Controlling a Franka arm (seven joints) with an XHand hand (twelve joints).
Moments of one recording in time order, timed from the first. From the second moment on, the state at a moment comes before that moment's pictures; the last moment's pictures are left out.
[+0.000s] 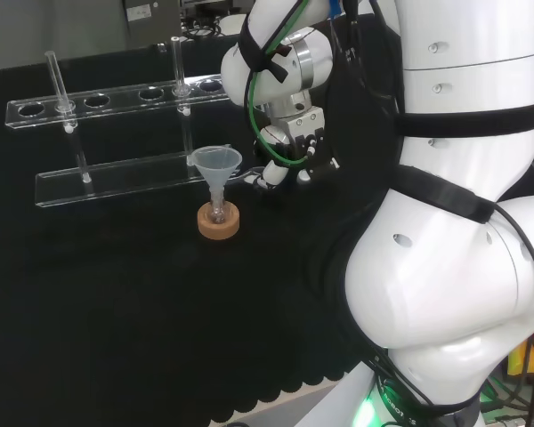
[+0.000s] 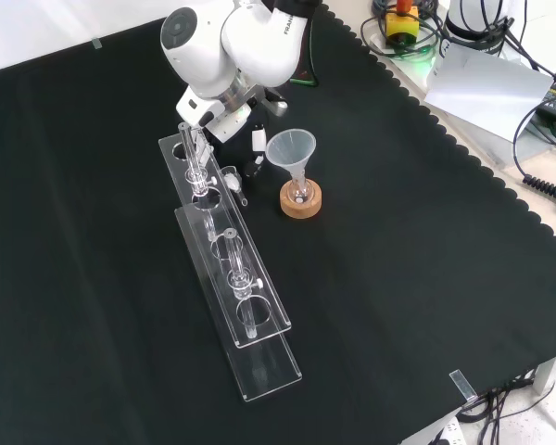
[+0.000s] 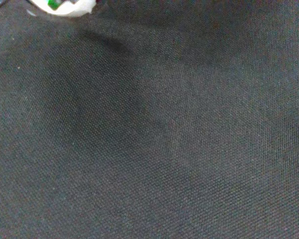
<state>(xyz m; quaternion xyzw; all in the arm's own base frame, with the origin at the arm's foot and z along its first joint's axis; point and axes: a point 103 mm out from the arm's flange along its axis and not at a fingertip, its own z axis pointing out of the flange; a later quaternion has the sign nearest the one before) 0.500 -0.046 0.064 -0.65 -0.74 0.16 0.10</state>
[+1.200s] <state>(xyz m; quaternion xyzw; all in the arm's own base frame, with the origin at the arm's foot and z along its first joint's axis) 0.504 -0.039 0.063 -0.63 -0.75 0.18 0.08</state>
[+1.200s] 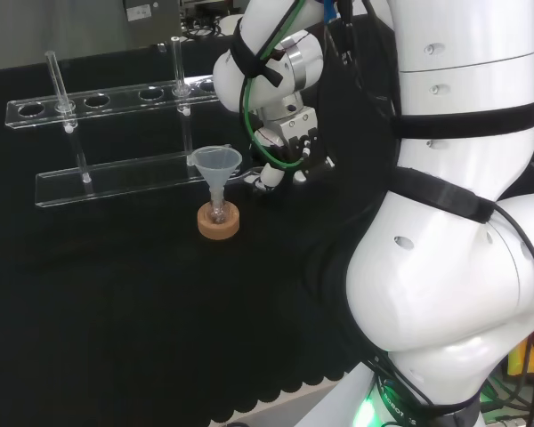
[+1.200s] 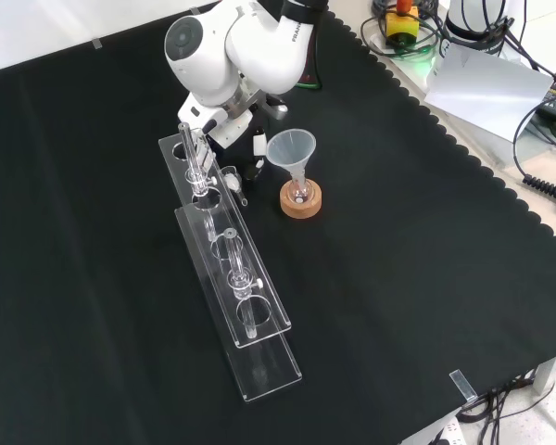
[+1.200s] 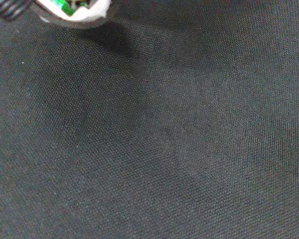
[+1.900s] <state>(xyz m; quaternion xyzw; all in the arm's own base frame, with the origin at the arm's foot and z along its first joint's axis) 0.508 -0.041 0.062 -0.64 -0.75 0.19 0.08</state>
